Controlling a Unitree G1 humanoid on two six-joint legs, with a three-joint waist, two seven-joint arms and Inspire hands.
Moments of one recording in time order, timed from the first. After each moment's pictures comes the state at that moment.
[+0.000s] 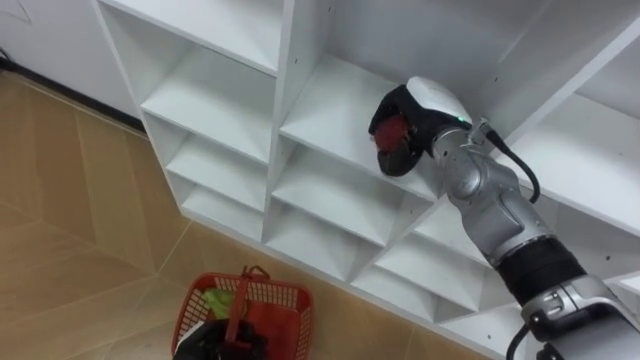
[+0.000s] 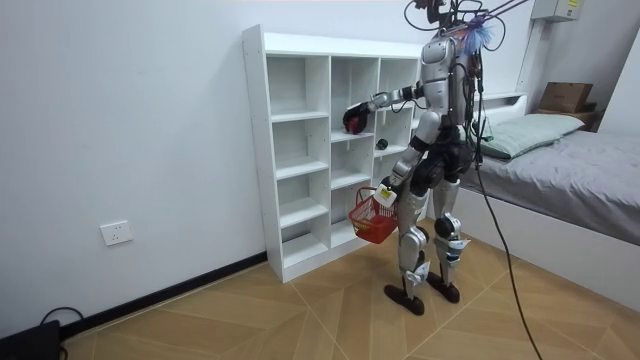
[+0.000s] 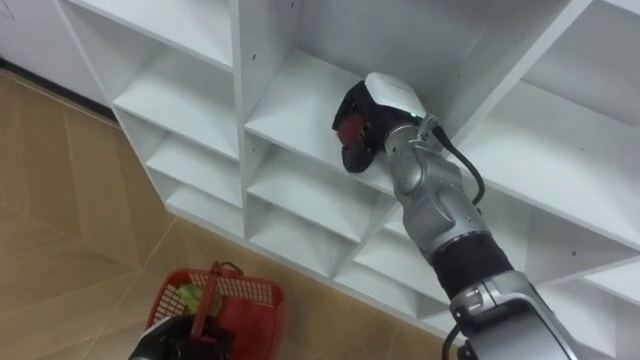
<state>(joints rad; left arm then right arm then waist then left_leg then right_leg) 0.02 0.19 -0.10 0.90 -0.11 0.04 -0.18 -0.59 -0.27 0.33 0.59 -0.64 0.17 0.05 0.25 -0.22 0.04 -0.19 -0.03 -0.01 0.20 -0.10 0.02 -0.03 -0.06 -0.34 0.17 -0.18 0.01</state>
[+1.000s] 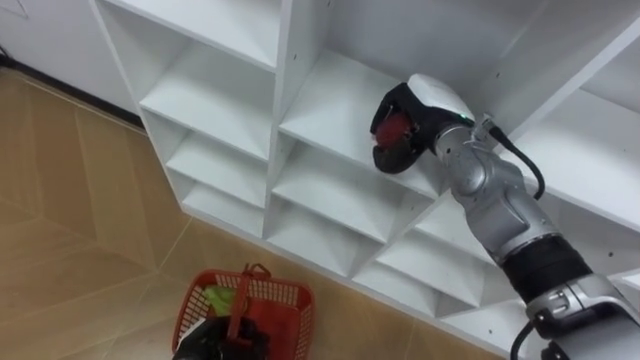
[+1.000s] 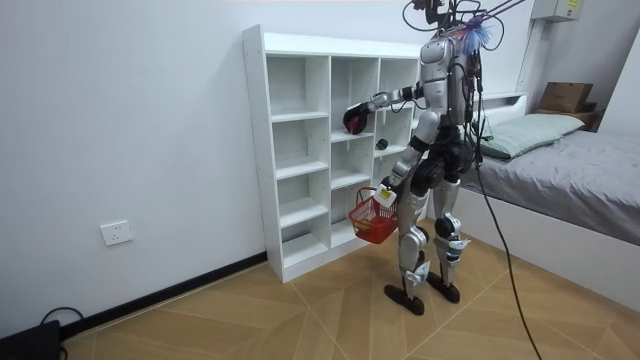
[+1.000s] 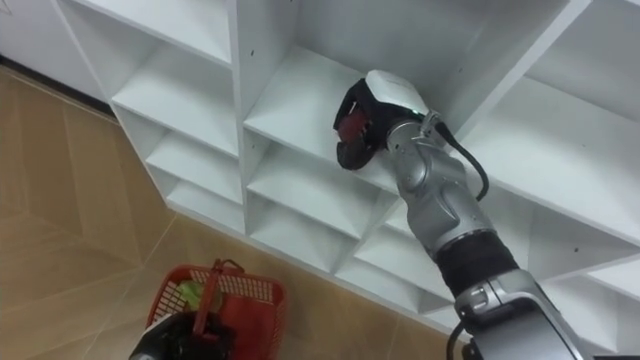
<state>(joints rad) 0.01 0.18 -0.12 0.88 -0.11 0.04 -0.18 -0.59 -0.29 0.33 0.52 -0.64 0.17 0.08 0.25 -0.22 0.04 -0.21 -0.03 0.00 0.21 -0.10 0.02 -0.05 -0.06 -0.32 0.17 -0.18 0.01</state>
